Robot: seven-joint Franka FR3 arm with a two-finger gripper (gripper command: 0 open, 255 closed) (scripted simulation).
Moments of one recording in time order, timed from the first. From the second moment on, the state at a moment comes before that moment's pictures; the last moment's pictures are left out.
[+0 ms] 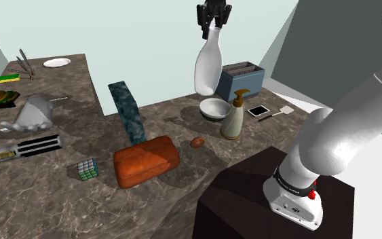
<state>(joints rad) 0.10 -0.30 -0.13 -1.73 -0.05 1.49 0.18</state>
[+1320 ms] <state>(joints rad) 0.19 -0.55 0.13 -1.82 0.05 1.31 0.54</state>
